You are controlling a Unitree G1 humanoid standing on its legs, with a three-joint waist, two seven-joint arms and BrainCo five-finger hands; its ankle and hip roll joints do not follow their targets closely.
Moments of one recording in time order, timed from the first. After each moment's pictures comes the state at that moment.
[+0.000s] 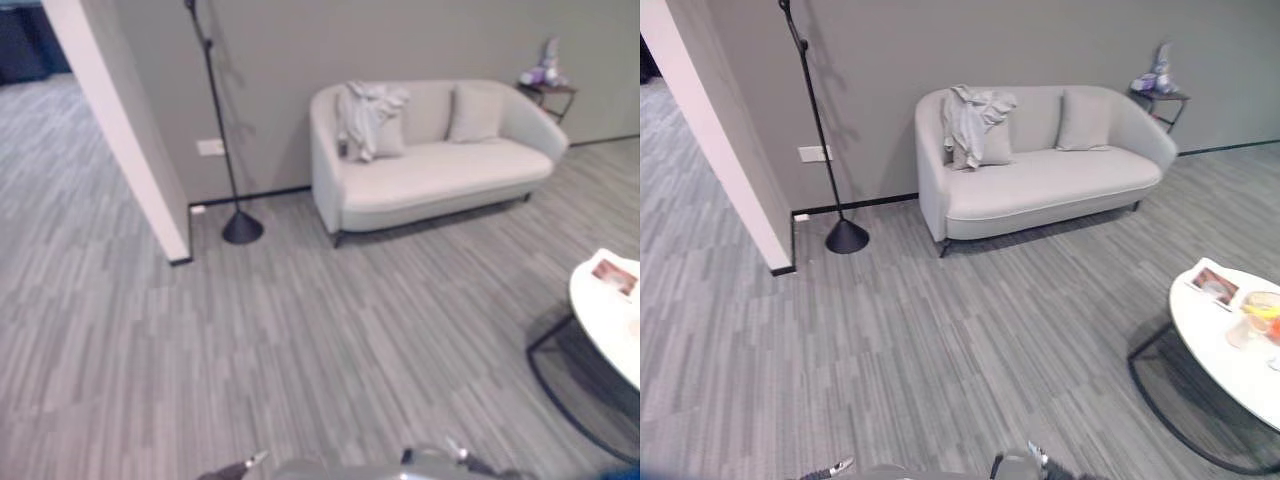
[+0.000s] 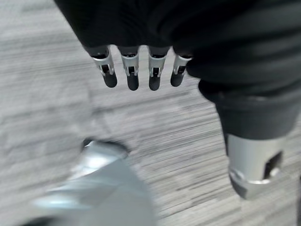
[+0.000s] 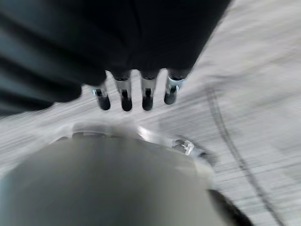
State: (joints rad) left arm -0.11 0.23 -0.08 1.50 -0.27 -0.02 -0.08; right arm -0.04 -0.27 0.33 1.25 0.28 0.03 0.16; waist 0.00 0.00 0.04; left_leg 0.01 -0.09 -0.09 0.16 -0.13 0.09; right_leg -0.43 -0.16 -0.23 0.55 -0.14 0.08
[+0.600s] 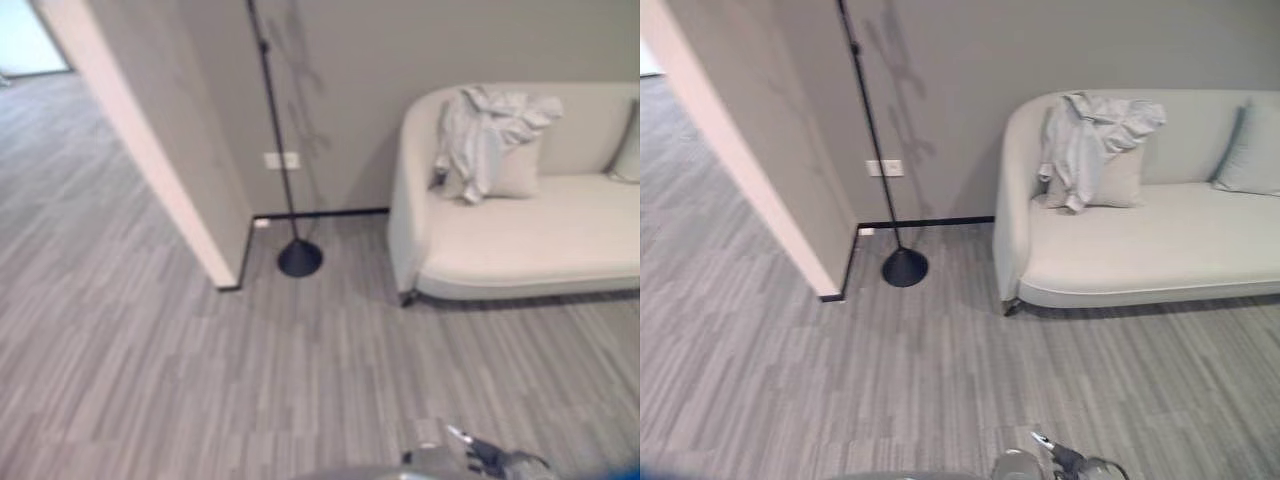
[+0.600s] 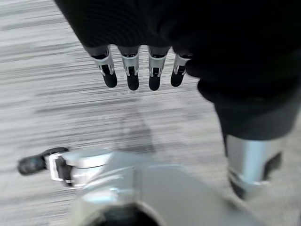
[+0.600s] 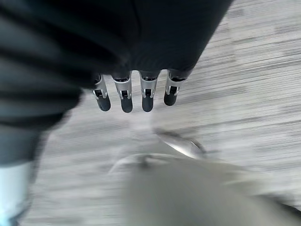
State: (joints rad) left arm -0.04 0.26 -0.16 1.43 -0.10 -0.01 -0.04; right arm -0.15 -0.24 0.24 1.33 0.33 0.07 0.14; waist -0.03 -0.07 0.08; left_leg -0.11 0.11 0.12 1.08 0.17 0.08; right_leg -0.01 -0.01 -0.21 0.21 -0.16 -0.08
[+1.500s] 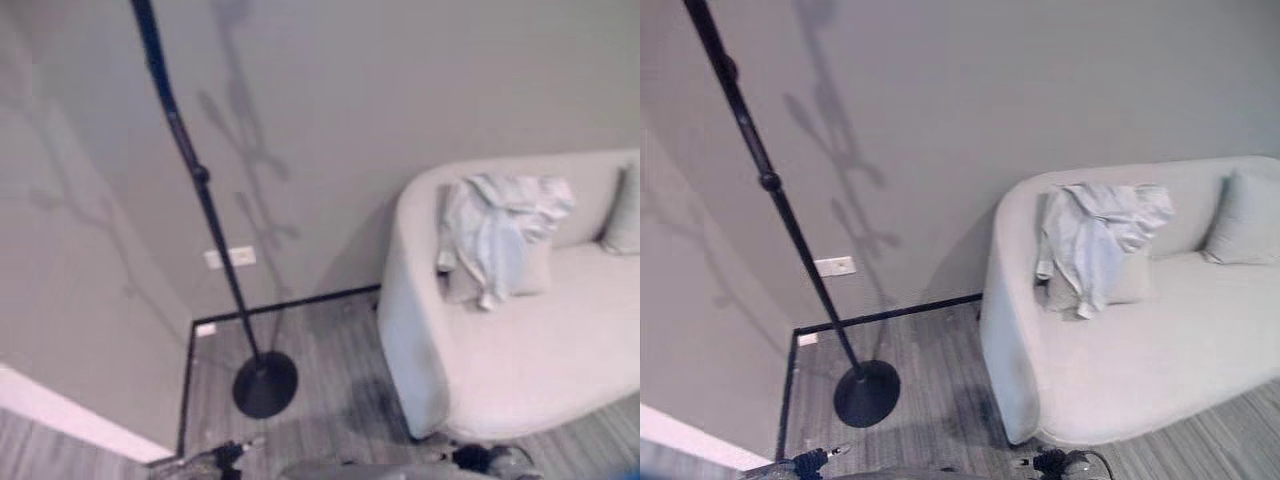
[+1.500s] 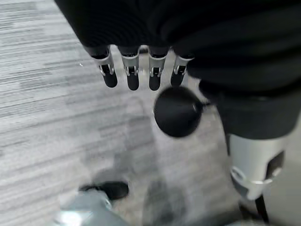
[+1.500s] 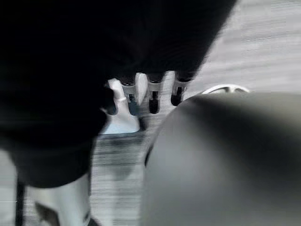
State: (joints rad) left arm -0.04 0.28 -0.12 1.44 -0.18 -0.03 -0.04; right arm -0.13 -0.23 0.30 1.37 0.10 0.05 0.12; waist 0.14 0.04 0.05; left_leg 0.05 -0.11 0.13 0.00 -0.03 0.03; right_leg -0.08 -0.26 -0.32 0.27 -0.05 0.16
